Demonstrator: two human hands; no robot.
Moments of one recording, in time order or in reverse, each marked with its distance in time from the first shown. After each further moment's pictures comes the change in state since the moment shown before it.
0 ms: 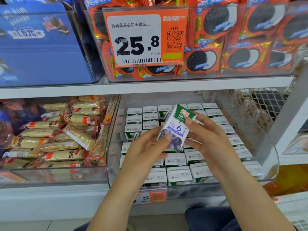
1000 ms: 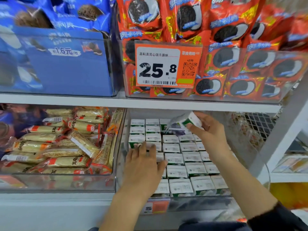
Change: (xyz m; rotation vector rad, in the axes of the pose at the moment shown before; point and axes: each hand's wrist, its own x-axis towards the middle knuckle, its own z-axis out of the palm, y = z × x) left_hand 0.019 -0.032 -0.018 1.376 0.036 -0.004; right_hand 0.054 -0.010 -0.009 -0.455 0.130 -0.308
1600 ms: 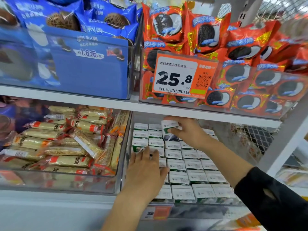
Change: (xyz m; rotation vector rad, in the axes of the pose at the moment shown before) left_hand 0.003 -0.005 -0.002 -0.015 -0.036 0.040; right_hand 0.049 -0.009 0.041 -0.794 -0.492 -0.239
